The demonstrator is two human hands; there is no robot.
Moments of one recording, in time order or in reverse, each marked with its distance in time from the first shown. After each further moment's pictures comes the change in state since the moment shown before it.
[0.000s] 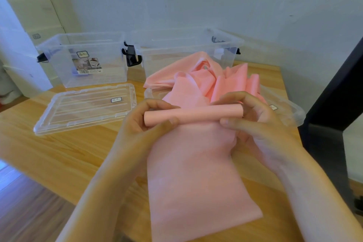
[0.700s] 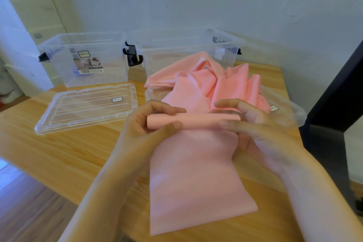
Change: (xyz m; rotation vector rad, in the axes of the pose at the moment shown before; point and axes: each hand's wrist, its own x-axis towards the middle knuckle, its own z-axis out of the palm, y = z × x) left_hand -0.001 -0.001 0.003 0.040 -0.013 0.031; right_hand 0.001 0.002 -0.001 -0.003 -0.036 0.161
